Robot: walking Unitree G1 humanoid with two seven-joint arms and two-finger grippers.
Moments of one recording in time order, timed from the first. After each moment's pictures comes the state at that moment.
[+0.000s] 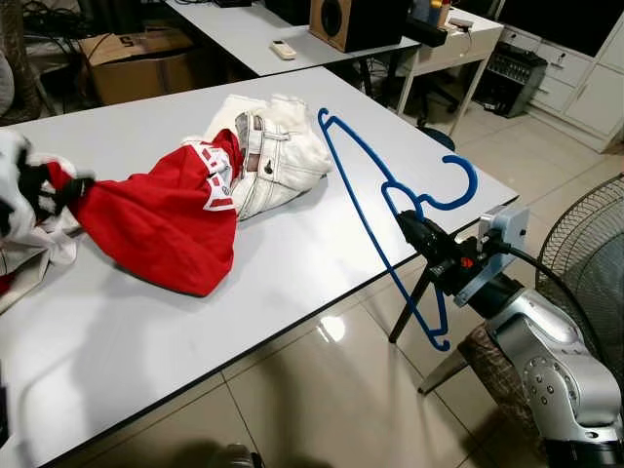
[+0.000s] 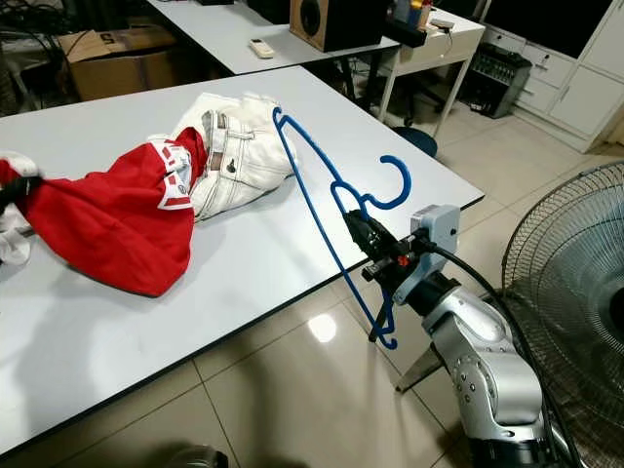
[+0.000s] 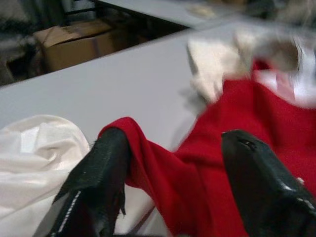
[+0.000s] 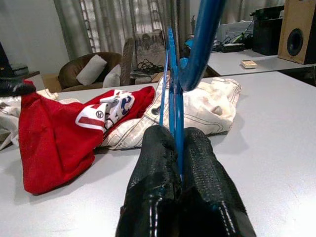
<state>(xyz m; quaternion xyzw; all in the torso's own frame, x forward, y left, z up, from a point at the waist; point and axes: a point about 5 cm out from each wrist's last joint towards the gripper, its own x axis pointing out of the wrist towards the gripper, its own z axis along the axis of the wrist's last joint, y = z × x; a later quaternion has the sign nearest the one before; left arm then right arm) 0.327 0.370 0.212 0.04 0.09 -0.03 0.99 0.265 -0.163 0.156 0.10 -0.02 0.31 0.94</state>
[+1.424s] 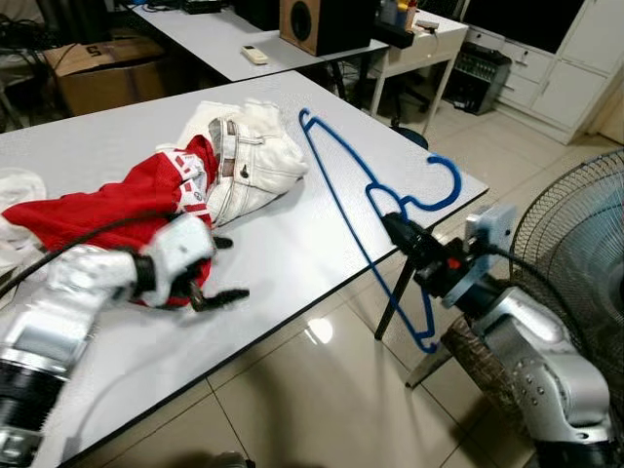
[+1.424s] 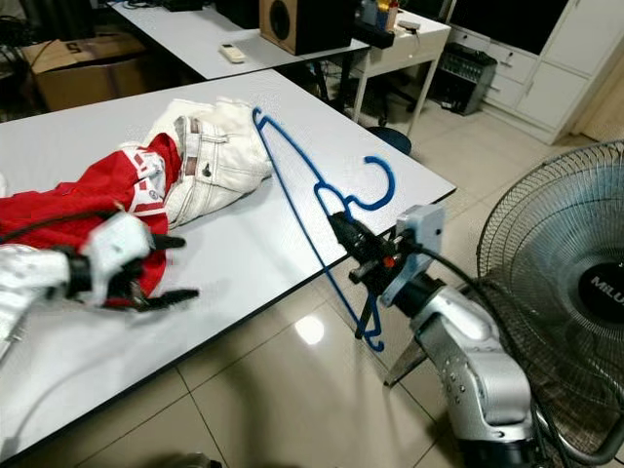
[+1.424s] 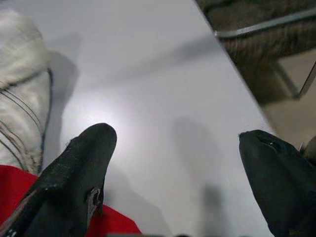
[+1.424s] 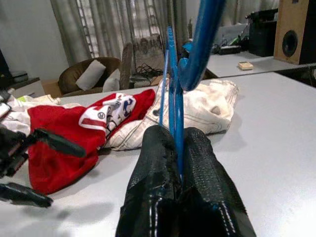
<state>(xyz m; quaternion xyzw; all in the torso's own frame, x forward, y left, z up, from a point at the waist) 0.289 0.213 0.144 0.30 0.17 -0.46 0.82 0.262 -0.149 0.155 0.11 -0.01 0.34 0.94</state>
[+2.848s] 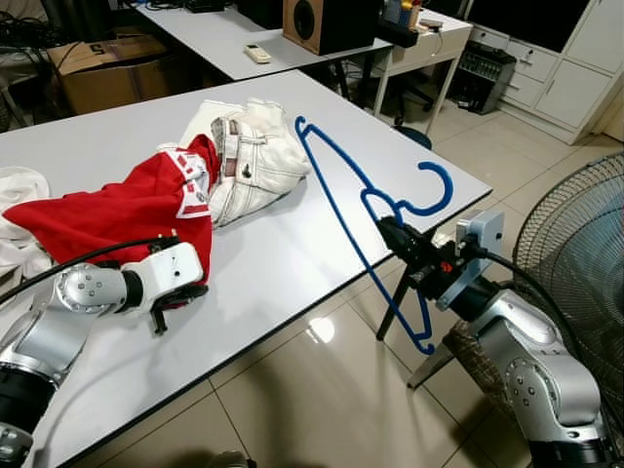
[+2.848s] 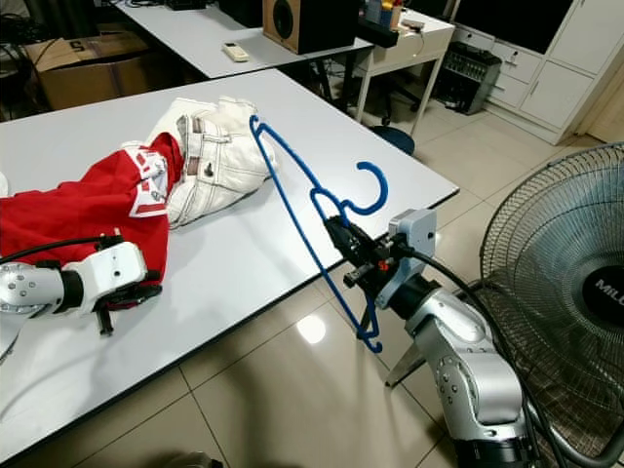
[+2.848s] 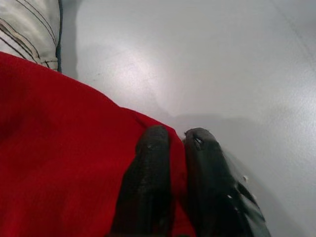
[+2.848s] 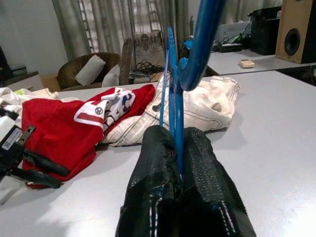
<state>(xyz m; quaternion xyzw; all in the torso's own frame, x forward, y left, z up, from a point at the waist) 0.290 0.245 0.121 0.39 0.23 -0.40 0.80 0.264 -0.145 0.150 0.10 -0.02 0.34 0.94</state>
